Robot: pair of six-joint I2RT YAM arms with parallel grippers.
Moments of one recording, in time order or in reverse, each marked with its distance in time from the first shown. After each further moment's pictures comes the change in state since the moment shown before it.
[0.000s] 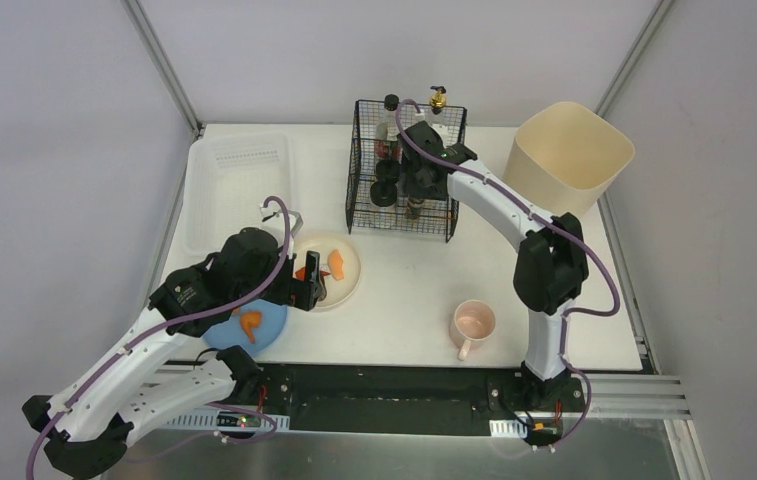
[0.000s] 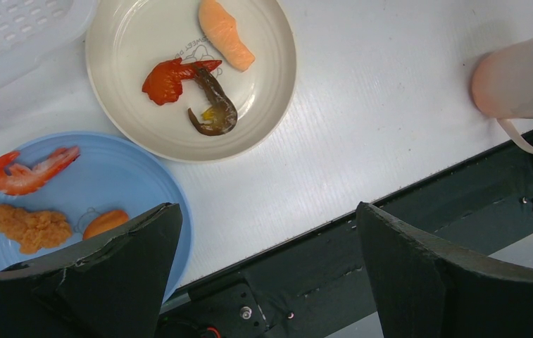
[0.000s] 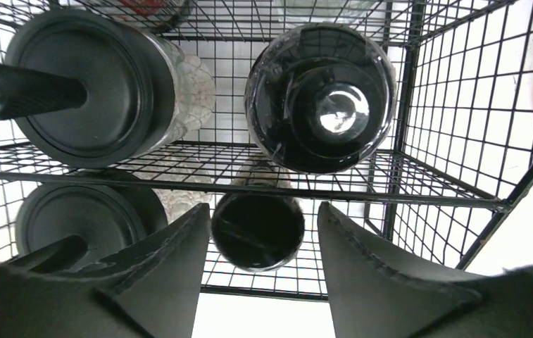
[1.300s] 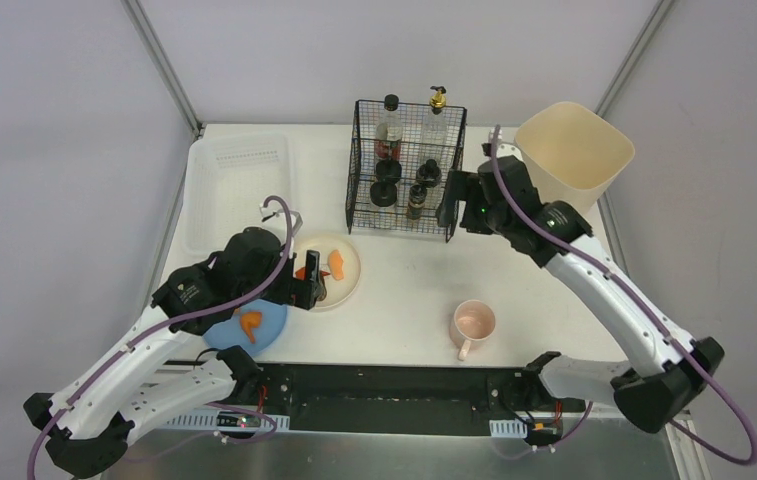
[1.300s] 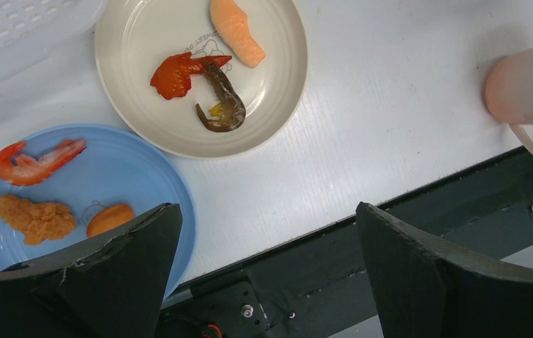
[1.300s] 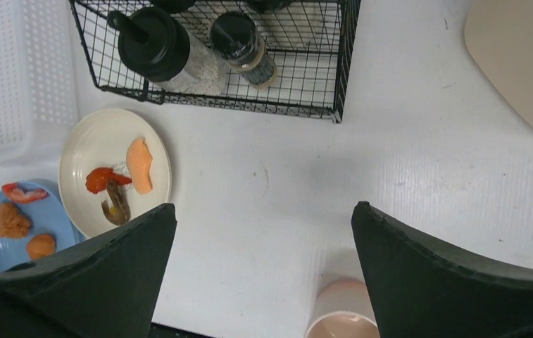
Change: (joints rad) left arm 0.000 0.013 0.000 -0.012 -0.018 -0.008; right arm 0.008 -0.707 -0.444 -0.005 -0.081 -0.011
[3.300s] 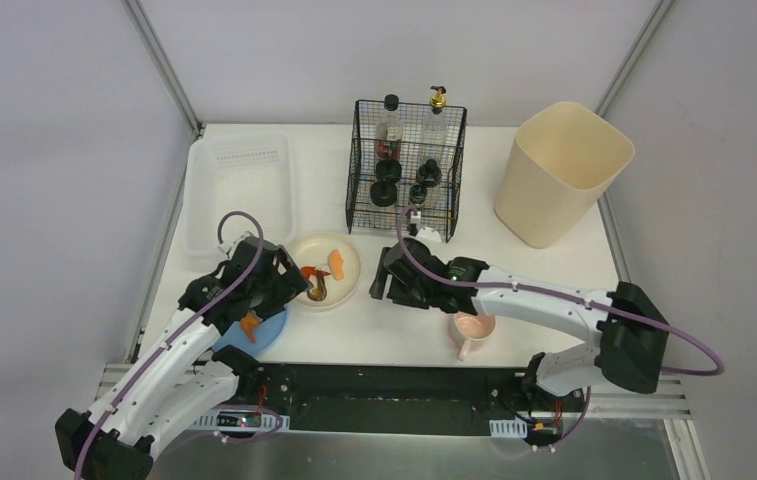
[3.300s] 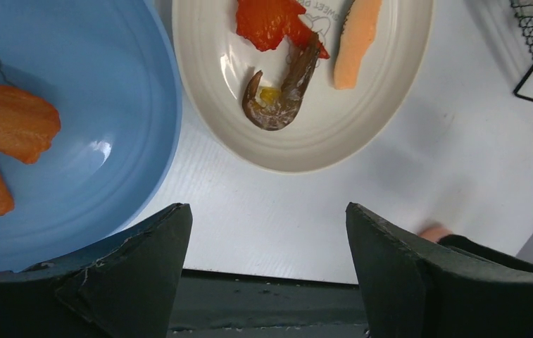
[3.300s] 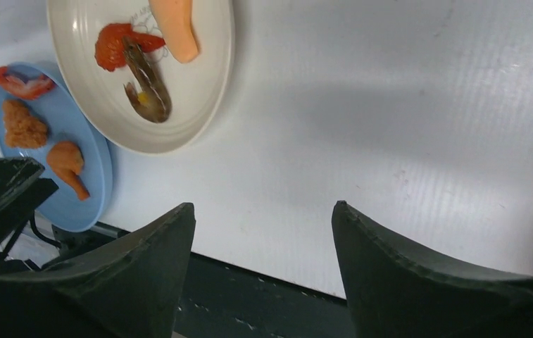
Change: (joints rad) left arm 0.282 0.000 -0.322 0.128 0.057 -0.628; right arm 0.479 0.113 -0.359 0.253 0.029 0.550
